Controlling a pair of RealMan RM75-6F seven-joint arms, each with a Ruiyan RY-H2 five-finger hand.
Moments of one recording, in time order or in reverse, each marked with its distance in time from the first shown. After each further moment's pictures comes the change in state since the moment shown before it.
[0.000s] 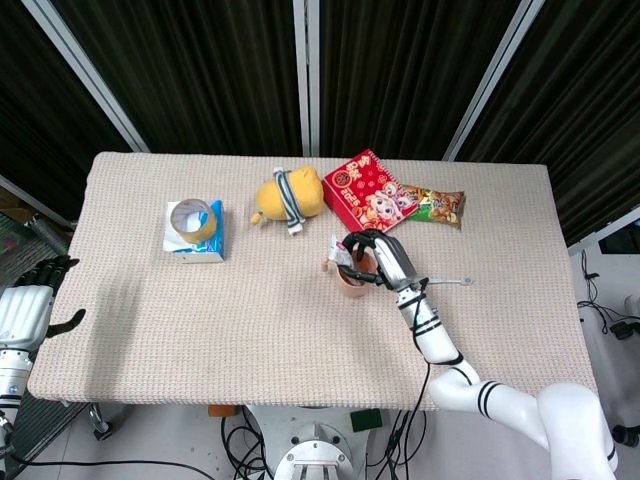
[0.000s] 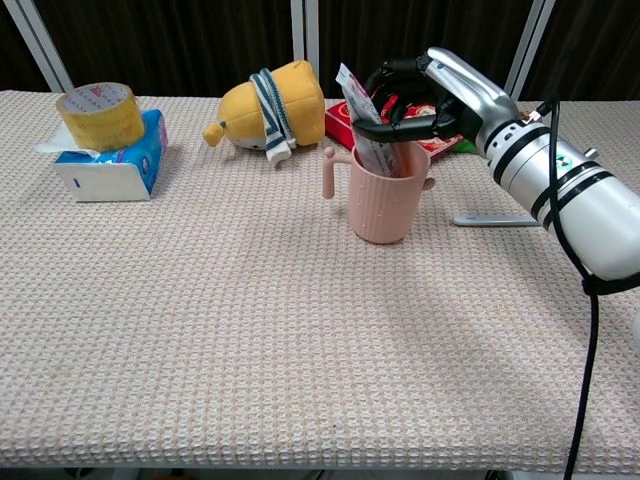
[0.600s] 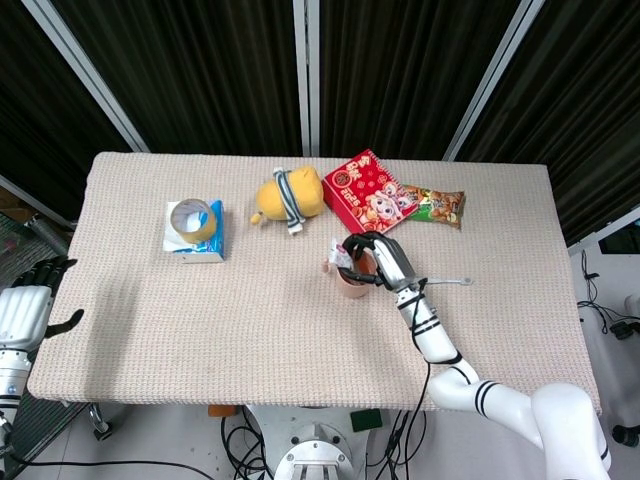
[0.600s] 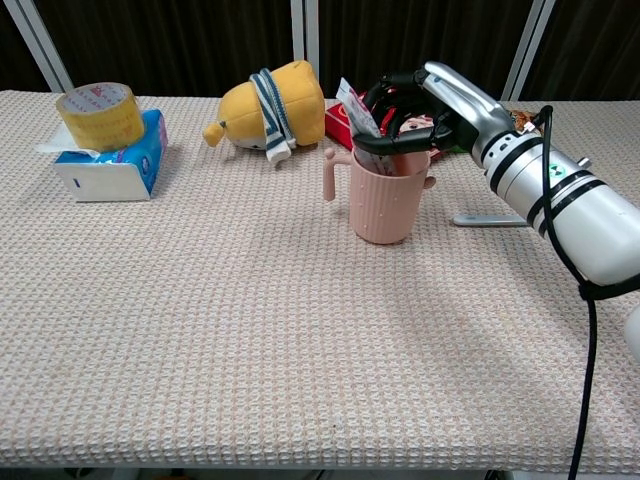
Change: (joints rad) left arm 0.003 -0.002 -0.002 0.007 -0.005 -0.001 -0.001; right arm 0.004 -0.026 -0.006 0.057 -0.001 -0.020 0.033
